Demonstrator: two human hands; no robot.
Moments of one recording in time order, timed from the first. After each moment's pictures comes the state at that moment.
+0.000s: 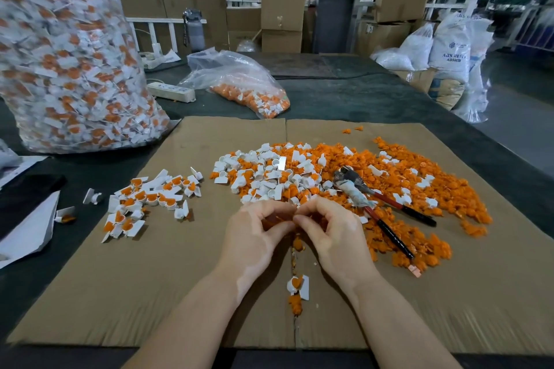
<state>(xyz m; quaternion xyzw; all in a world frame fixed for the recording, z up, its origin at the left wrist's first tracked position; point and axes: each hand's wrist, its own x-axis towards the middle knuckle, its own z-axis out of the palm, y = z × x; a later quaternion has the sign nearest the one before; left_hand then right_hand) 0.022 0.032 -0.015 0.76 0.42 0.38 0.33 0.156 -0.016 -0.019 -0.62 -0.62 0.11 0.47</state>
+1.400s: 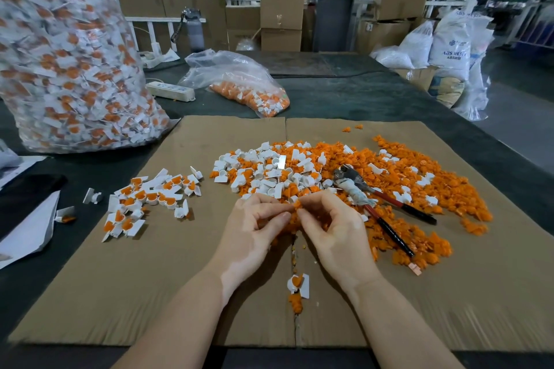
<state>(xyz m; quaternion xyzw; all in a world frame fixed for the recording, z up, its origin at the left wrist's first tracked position) 0.015 0.040 -0.018 0.77 0.39 0.38 0.34 0.154 -0.017 -0.019 -0.58 -0.59 0.13 0.54</state>
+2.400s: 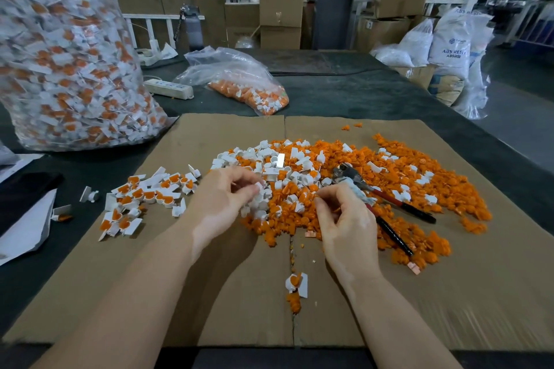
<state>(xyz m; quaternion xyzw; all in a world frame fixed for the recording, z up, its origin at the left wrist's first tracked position) -0.003 0.073 0.016 0.75 0.46 0.34 0.33 0.159 -0.014 -0.022 -0.65 -0.54 0.02 0.54</state>
